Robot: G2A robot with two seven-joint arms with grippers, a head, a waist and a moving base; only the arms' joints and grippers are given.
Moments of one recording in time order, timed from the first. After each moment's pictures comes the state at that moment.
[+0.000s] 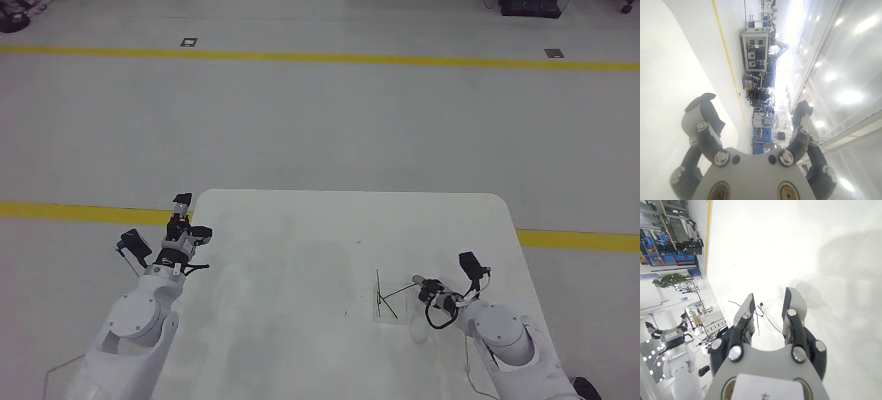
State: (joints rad) left arm 1.73 -1.15 -1.60 -1.80 -0.42 0.00 0.00; right arm -1.60 -1.10 1.38 -1.63 -0.21 0.34 0.58
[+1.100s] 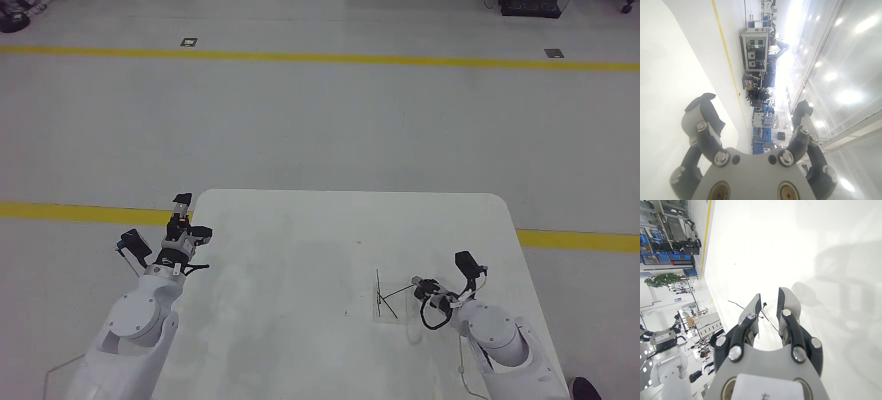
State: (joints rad) left arm 1.73 -1.15 -1.60 -1.80 -0.42 0.00 0.00; right arm -1.62 -1.16 1.41 -1.65 -0.31 0.34 0.60
